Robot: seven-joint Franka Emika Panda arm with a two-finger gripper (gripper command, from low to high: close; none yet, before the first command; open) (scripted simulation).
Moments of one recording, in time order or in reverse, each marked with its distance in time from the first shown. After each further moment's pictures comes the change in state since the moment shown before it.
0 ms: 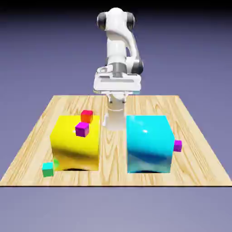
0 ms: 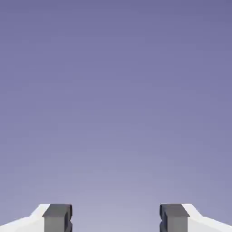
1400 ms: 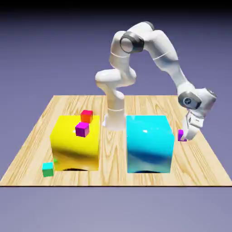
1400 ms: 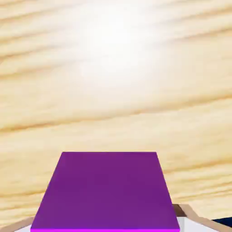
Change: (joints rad) arm 0.234 0.877 0.643 0.492 -0.550 -0.809 -0.001
